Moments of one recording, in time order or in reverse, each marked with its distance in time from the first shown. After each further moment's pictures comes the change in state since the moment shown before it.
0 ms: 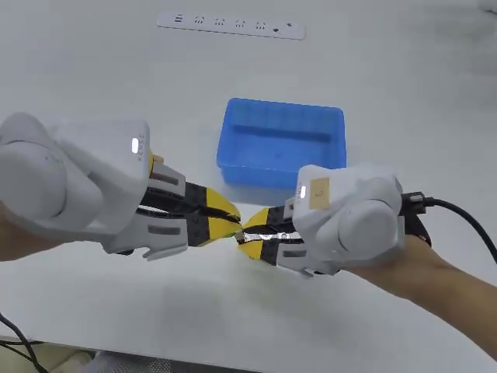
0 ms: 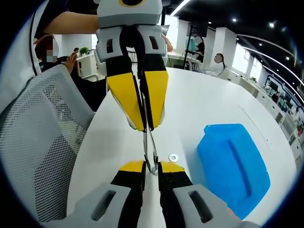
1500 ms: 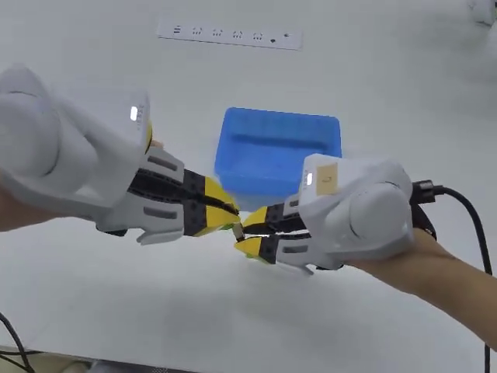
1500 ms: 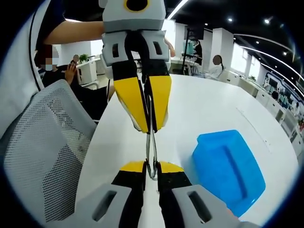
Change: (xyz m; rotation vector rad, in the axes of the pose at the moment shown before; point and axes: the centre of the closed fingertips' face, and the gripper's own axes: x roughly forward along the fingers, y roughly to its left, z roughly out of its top) left arm -0.010 0.010 0.022 0.006 0.014 -0.053; right arm -0.019 -0.006 0.021 0.039 -0.049 0.010
